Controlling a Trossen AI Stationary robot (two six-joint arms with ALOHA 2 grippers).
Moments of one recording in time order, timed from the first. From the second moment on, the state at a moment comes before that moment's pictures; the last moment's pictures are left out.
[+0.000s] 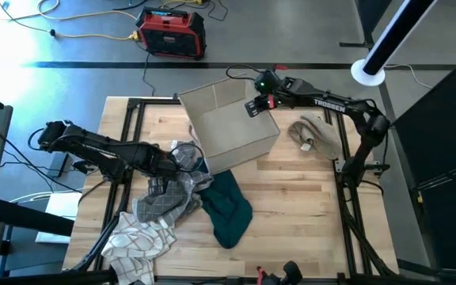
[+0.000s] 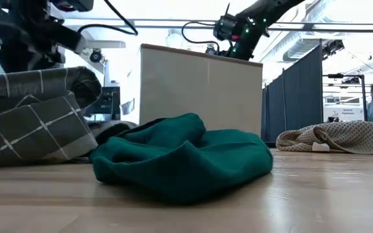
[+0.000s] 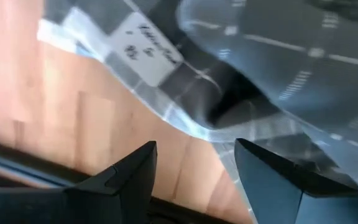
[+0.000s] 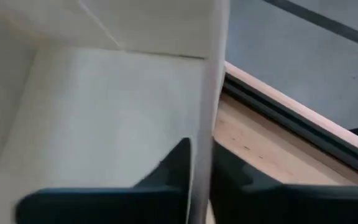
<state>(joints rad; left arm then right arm) -0.18 1.26 0.91 -1.27 -0.21 -0.44 -0.56 1.75 1.48 -0.68 0.13 0.40</state>
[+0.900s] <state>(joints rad) -0.12 1.26 0.91 -1.16 -0.42 -0.39 -0.59 1.70 1.47 -0.60 0.36 0.81</state>
